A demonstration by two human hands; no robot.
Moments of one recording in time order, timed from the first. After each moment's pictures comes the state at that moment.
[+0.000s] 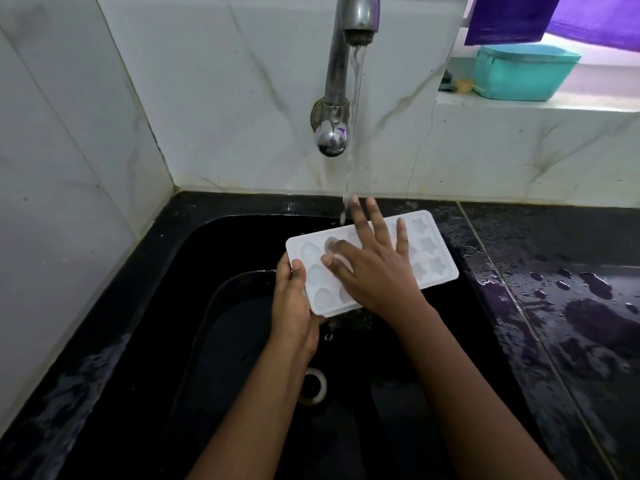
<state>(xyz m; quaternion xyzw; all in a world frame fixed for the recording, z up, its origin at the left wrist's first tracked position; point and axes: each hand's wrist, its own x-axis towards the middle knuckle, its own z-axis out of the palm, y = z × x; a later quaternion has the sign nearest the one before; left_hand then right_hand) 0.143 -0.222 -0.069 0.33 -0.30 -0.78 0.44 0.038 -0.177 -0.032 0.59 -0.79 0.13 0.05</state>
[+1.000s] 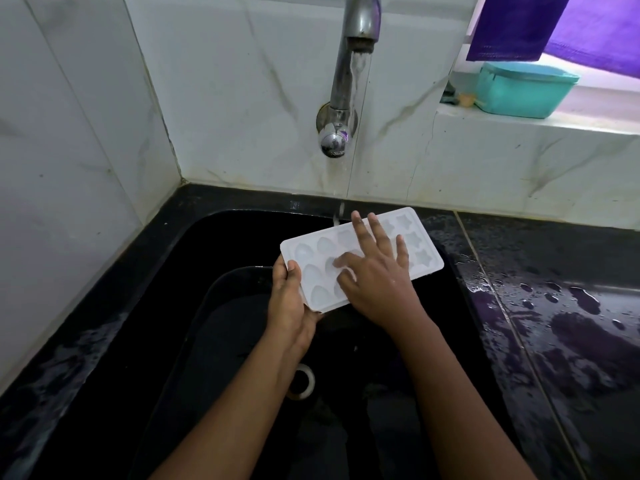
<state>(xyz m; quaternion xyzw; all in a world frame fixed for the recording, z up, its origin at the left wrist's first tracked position) 0.140 -0.214 -0.076 0.34 -0.26 -0.79 0.44 0.038 -0.153 -0.029 0.60 -0.79 0.14 -0.01</state>
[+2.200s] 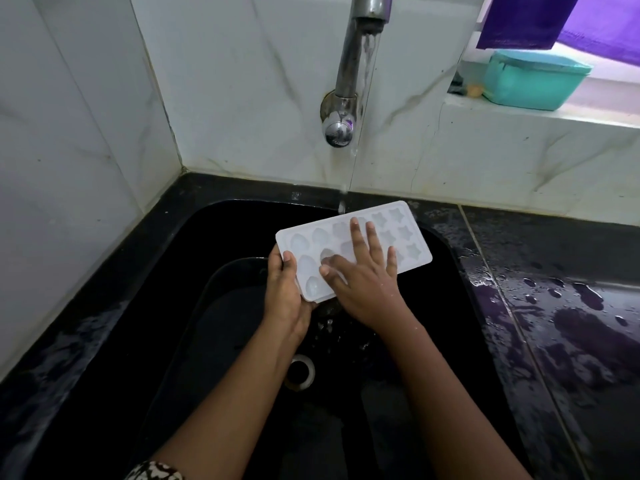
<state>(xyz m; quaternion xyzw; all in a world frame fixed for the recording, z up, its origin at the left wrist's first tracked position) 0.139 -0.223 -0.086 0.32 -0.27 -0.77 0.48 0.046 -0.159 -0.051 0.58 -0.80 0.15 -0.07</state>
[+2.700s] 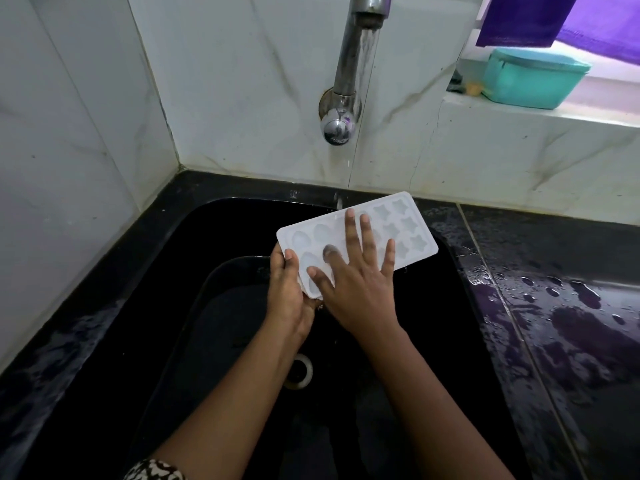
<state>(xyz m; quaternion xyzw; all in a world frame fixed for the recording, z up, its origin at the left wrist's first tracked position) 0.137 -0.220 -0.085 0.32 -0.26 -0.78 0.47 0.063 -0.161 -0.065 0.58 -0.80 0.16 0.09</state>
